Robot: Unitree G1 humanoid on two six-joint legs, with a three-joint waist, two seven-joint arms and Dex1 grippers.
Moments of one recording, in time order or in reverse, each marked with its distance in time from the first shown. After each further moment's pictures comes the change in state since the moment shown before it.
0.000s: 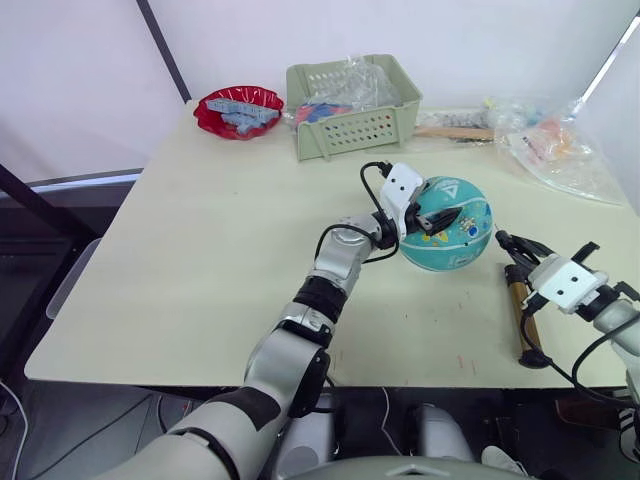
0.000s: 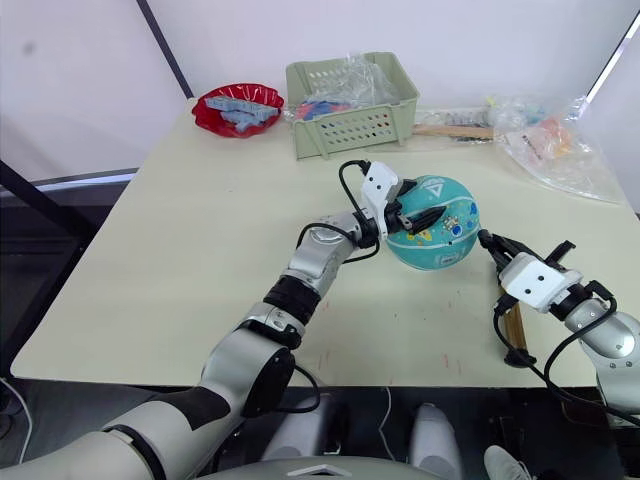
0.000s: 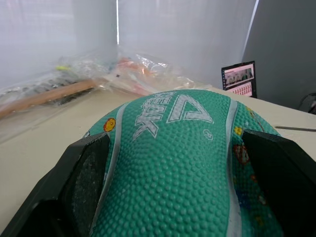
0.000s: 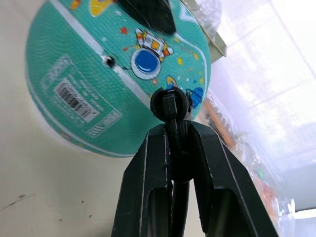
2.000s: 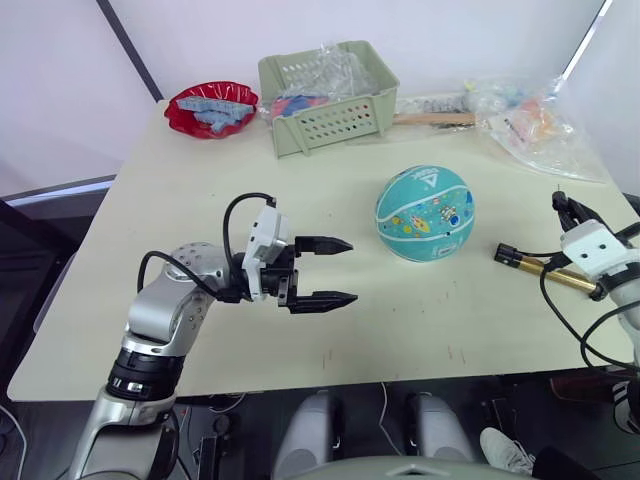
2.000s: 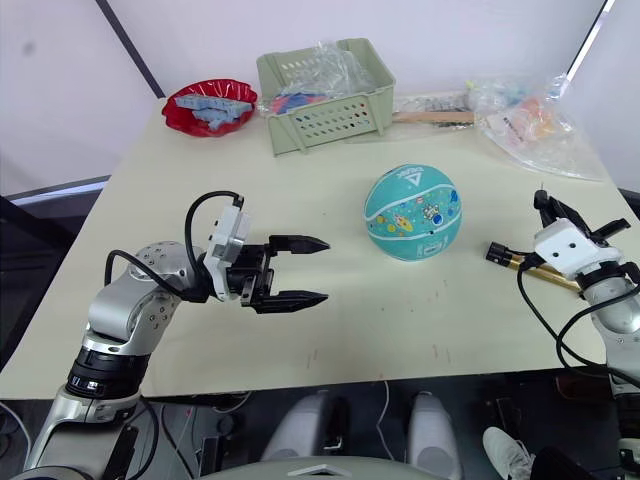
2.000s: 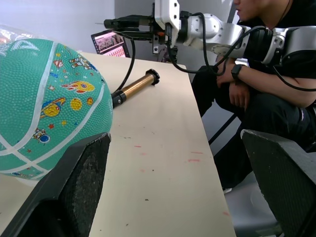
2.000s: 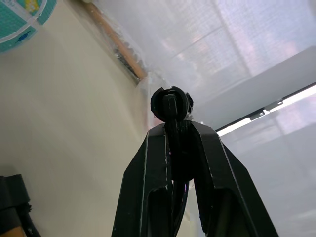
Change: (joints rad) left arm 0.536 0.720 0.092 -0.943 -0.489 0.438 -0.594; right arm -0.132 -0.001 -0.069 0.210 -0.157 -0.058 -0.285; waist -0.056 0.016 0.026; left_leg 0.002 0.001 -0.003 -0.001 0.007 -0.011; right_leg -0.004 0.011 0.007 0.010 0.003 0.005
